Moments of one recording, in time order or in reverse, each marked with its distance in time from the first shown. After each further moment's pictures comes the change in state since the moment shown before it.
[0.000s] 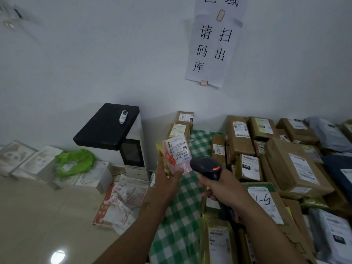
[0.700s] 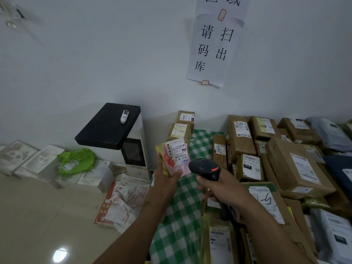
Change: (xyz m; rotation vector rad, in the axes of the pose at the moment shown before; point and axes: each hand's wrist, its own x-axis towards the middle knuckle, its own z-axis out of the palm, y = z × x) left_hand 0.003 -0.013 -0.005 0.036 0.013 -0.046; right_hand 0.000 -0.004 -0.002 -0.056 -0.087 0.041
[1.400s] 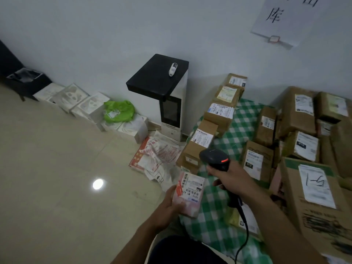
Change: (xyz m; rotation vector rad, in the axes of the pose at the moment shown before) left_hand -0.193 -0.116 -0.110 -0.071 -0.270 -0.494; right_hand -0.006 0.060 0.109 -0.125 -0.161 0.063
